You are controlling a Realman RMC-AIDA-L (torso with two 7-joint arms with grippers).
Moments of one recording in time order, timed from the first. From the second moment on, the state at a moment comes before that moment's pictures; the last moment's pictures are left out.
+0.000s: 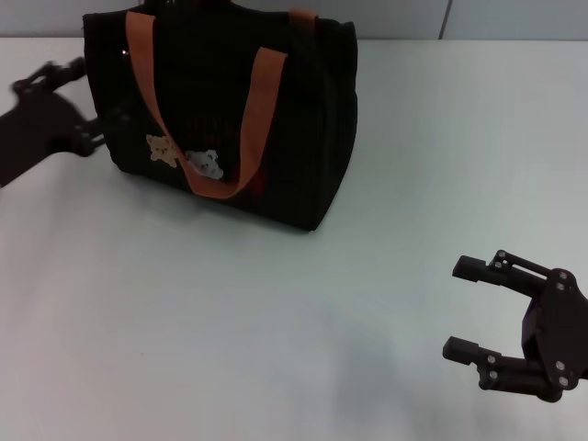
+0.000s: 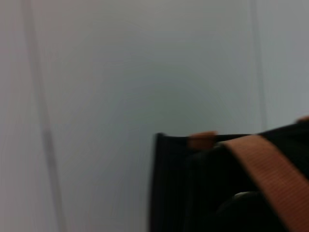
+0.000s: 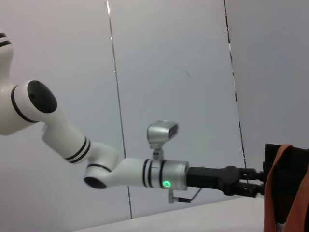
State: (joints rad) left arm -0.52 -2.03 0.26 0.38 1.86 1.29 -0.71; right arm 0.31 2.08 -0.55 -0.40 -1.97 -1.95 0.80
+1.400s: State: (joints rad) left arm -0.54 -2.07 0.32 0.25 1.73 1.54 -0.16; right arm 0.30 2.08 -0.44 -0.27 -1.84 -1.95 0.76
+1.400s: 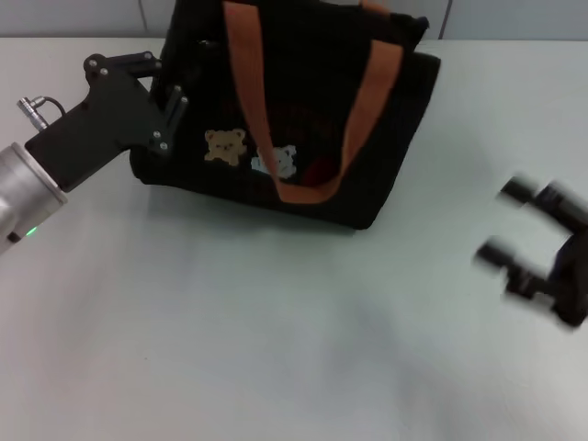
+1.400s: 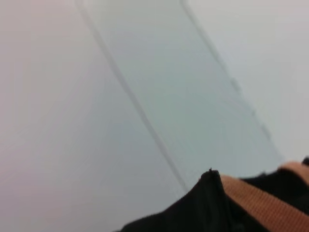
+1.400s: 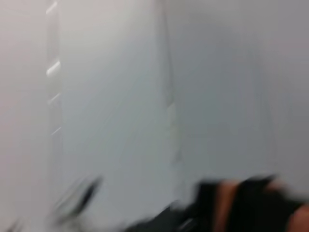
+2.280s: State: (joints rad) left arm -0.52 -2.07 0.38 0.25 1.73 1.76 -0.06; right arm 0.72 2.09 -0.16 0.08 -1.53 -1.46 0.53
